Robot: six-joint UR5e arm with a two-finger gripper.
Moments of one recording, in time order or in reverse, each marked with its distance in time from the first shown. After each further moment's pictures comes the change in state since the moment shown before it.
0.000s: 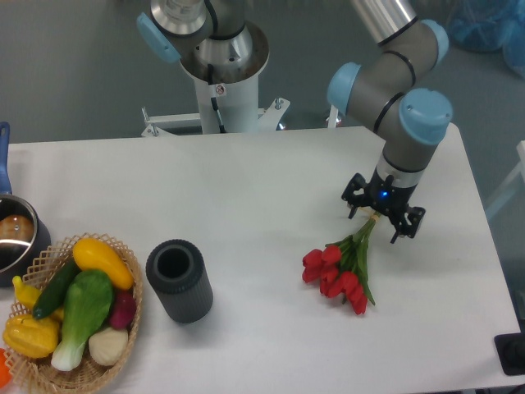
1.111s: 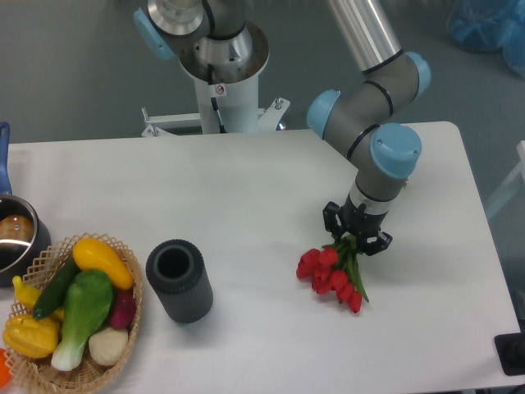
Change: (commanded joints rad) arm -0.022 -0.060 0.024 0.051 0.009 0.004
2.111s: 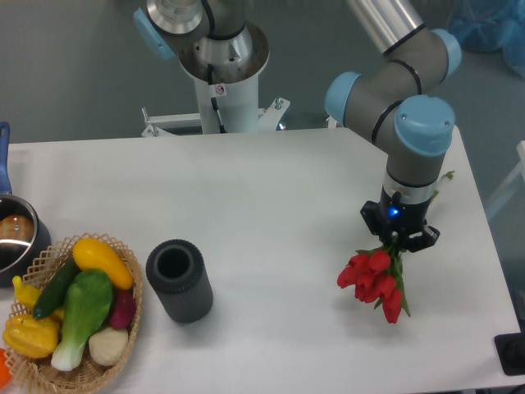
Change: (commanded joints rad) arm -0.008 0.055 0.293 -0.148 0.115 -0.015
